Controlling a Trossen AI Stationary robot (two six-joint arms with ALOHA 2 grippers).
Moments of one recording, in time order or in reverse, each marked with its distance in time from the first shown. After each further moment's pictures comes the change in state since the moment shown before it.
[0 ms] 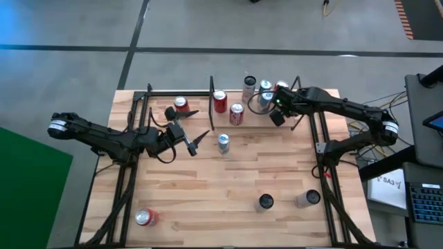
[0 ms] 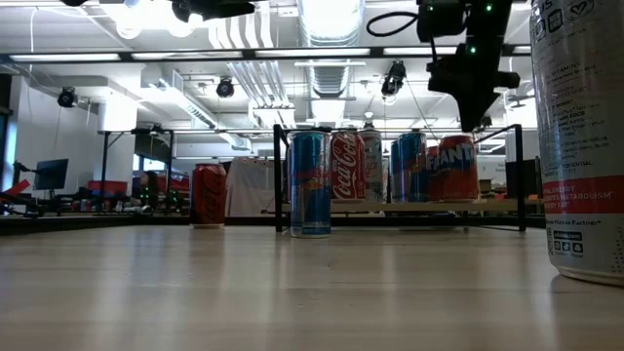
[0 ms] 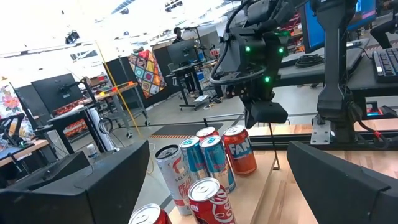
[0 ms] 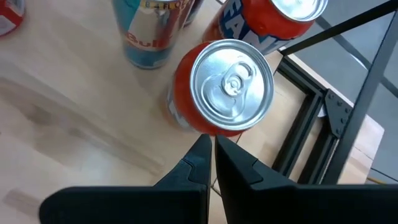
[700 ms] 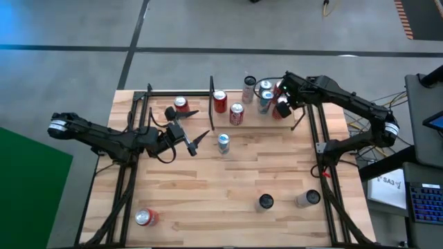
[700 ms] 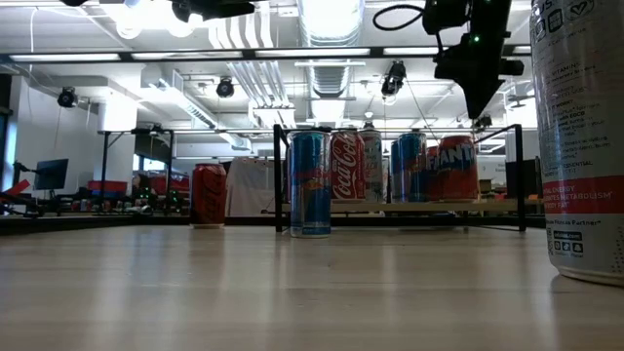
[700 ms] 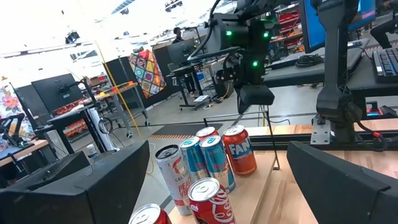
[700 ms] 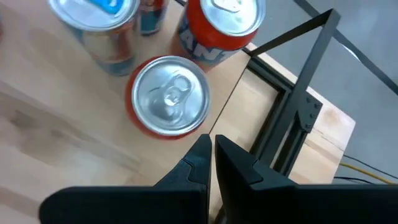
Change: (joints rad) left arm 0.000 0.000 0.000 0.000 0.000 0.000; right arm -0.124 0.000 0.132 -0.118 -0.037 -0.095
